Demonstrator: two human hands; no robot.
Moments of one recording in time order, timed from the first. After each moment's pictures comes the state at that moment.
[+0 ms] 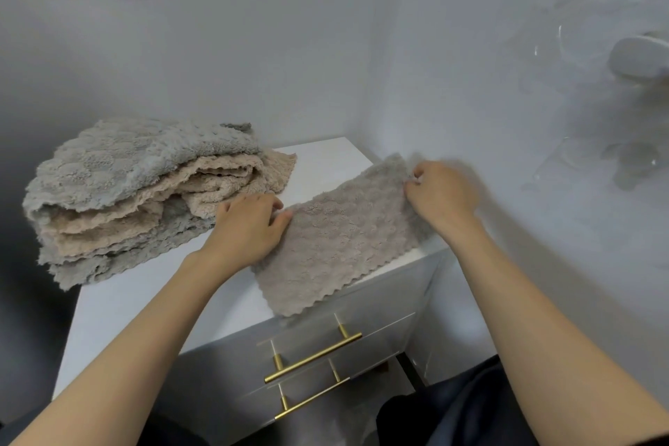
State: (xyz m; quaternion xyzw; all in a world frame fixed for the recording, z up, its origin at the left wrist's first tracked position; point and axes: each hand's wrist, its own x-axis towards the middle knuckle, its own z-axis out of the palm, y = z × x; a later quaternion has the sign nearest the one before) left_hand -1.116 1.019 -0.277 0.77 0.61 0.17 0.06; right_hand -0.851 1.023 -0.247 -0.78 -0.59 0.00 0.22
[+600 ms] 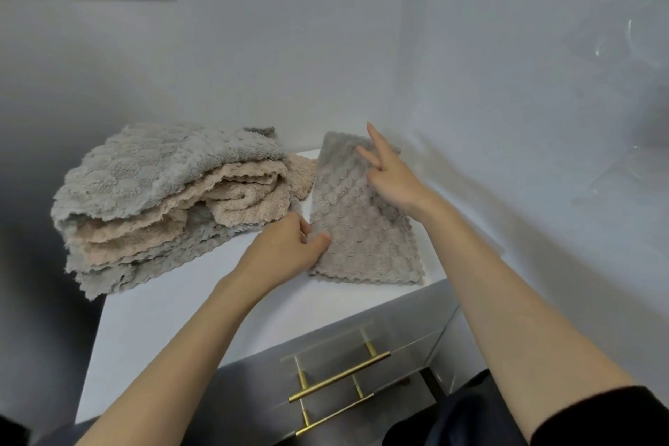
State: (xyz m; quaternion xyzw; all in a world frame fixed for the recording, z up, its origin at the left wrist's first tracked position) left_hand -1.110 1.007 -0.280 0.72 0.61 0.21 0.24; right_hand -0.917 1.071 -0.246 -0.53 -0.67 0.36 0.36
